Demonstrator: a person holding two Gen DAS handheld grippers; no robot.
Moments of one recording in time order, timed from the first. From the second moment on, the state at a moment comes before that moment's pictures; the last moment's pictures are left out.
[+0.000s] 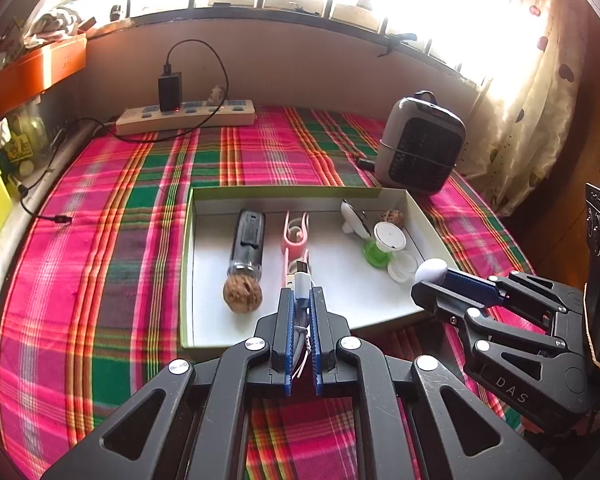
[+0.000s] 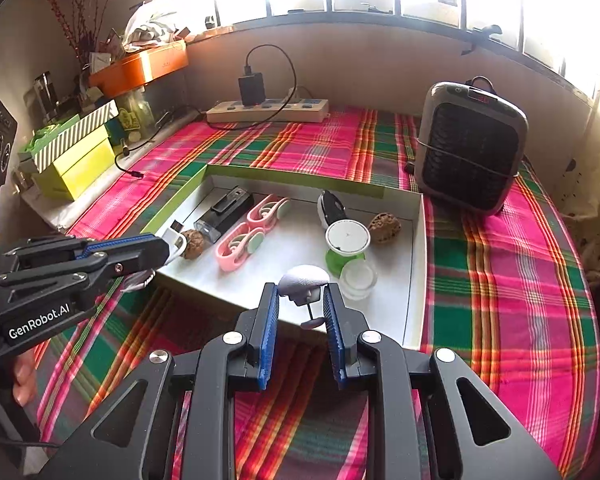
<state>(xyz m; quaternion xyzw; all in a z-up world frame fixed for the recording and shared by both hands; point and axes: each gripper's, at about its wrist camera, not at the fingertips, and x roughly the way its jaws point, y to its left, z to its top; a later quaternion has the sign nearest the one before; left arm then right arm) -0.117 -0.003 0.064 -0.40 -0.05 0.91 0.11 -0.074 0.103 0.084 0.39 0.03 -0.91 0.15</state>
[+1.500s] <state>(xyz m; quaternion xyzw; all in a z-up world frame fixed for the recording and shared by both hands) -0.186 -0.007 0.030 -0.44 -0.06 0.89 0.10 -0.137 0.088 0.044 0.45 0.04 -0.88 0.16</state>
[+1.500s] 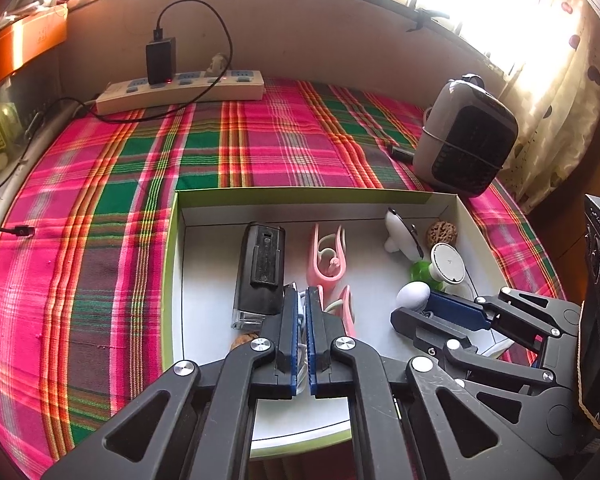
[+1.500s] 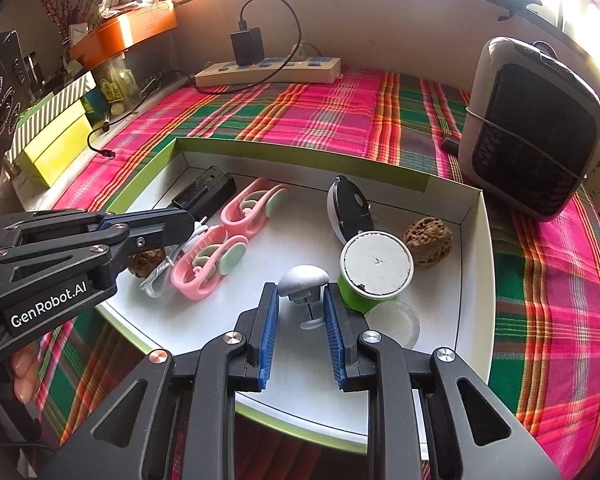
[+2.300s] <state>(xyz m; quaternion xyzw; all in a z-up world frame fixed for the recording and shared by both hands) -0.168 0.001 0.032 -0.44 -0.02 0.89 0.09 -0.125 0.089 0.052 0.44 0.04 -0.89 0.13</state>
